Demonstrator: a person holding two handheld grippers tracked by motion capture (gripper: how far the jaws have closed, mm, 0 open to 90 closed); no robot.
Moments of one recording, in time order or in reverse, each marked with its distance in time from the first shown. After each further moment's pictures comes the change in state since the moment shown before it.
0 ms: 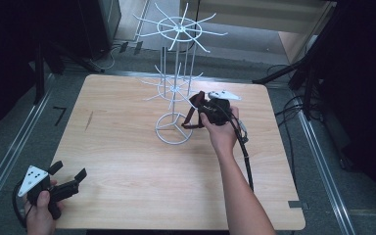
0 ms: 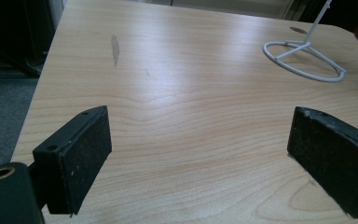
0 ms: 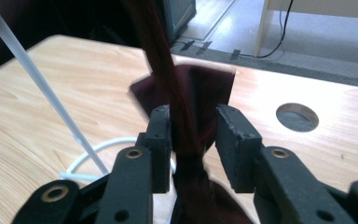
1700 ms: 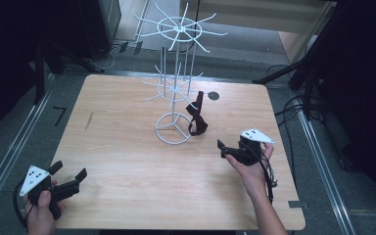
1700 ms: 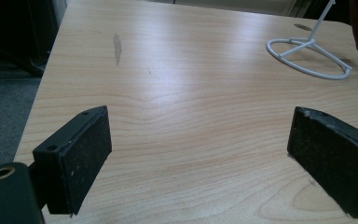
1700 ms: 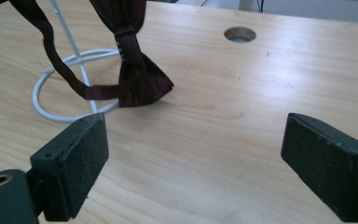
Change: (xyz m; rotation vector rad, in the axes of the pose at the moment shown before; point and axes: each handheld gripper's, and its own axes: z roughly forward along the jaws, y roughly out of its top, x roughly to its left) left arm -0.002 0.000 0.001 0.007 0.016 0.010; right arm -0.040 -0.093 -0.097 0.025 -0.050 -0.002
